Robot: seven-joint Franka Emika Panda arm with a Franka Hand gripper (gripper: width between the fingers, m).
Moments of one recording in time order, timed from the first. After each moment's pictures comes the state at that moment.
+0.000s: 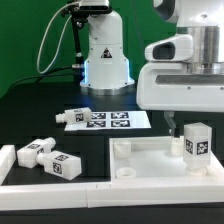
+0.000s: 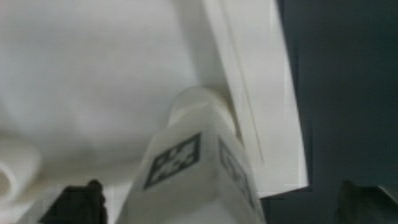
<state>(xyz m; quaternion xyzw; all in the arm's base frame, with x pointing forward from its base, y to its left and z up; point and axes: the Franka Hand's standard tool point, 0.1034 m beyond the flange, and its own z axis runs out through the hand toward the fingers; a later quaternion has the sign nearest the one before) 0.639 0.118 0.085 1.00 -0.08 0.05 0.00</state>
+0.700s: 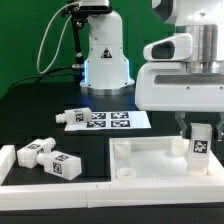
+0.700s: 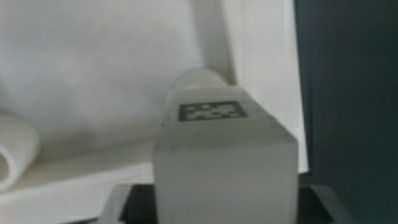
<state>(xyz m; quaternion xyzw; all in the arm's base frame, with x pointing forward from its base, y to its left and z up) 0.642 0.116 0.085 0.99 -0.15 0.06 0.00</state>
